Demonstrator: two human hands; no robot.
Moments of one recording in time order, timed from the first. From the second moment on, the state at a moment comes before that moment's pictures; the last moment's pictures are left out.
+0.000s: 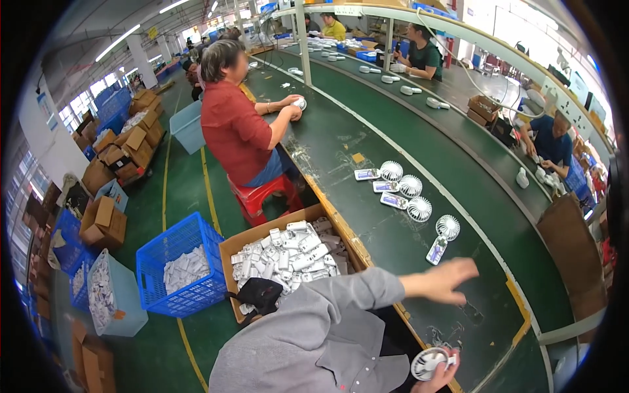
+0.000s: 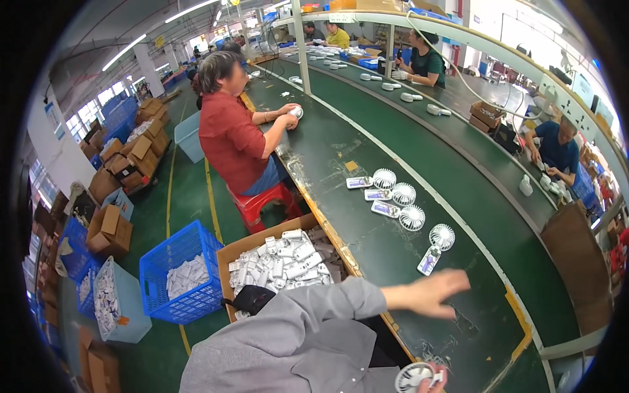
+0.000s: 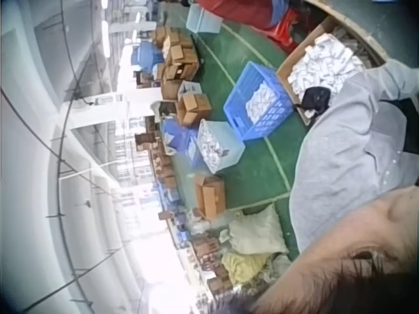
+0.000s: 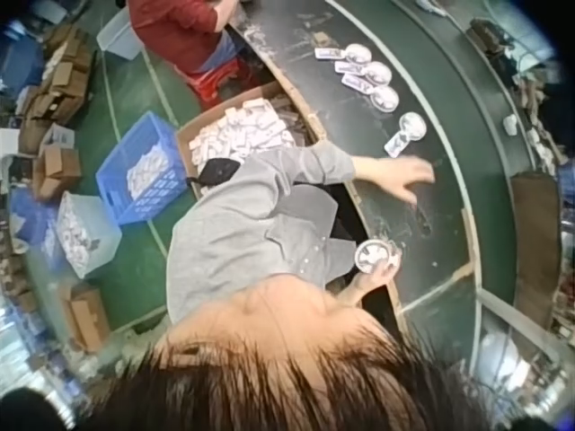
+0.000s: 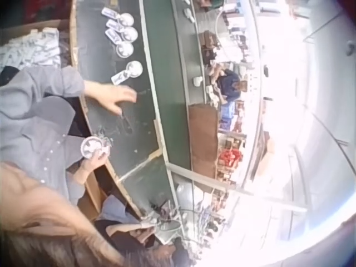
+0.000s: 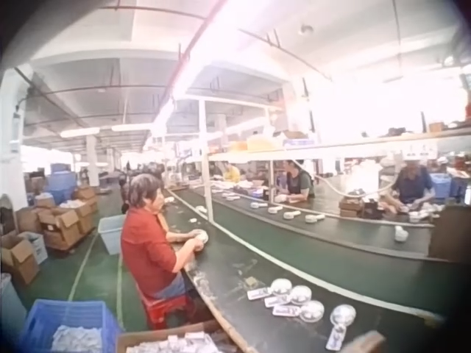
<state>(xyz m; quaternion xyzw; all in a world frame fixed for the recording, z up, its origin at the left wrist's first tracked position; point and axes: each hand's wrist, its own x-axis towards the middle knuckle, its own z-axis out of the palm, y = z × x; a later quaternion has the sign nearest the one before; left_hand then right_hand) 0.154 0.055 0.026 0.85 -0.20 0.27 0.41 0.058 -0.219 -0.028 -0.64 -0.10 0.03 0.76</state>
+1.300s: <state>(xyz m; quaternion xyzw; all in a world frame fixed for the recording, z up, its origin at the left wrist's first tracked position) 0.164 0.019 -0.023 0.91 -0.18 0.05 0.37 0.183 -0.372 -0.069 -0.90 -0.08 -0.31 0.29</state>
